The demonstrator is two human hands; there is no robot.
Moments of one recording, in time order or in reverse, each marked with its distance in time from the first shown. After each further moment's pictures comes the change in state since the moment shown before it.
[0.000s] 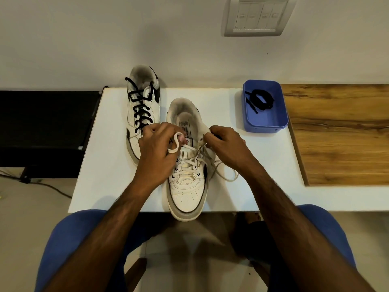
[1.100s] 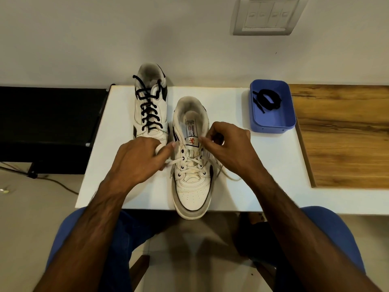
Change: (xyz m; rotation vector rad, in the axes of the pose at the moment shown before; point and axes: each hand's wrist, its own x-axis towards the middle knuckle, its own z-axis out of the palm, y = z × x) left_hand -0.003 -0.018 -0.051 0.413 -0.288 -0.143; right_hand -0.012 -0.009 0.000 -0.117 0.083 -0.214
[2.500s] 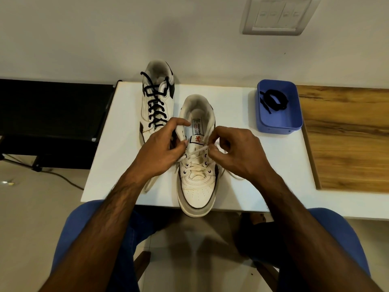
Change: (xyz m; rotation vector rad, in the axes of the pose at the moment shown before) left_hand 0.009 0.011 0.016 -0.516 -0.005 0.119; right_hand -0.010 -0.007 -0.007 -0.190 -0.019 -0.181
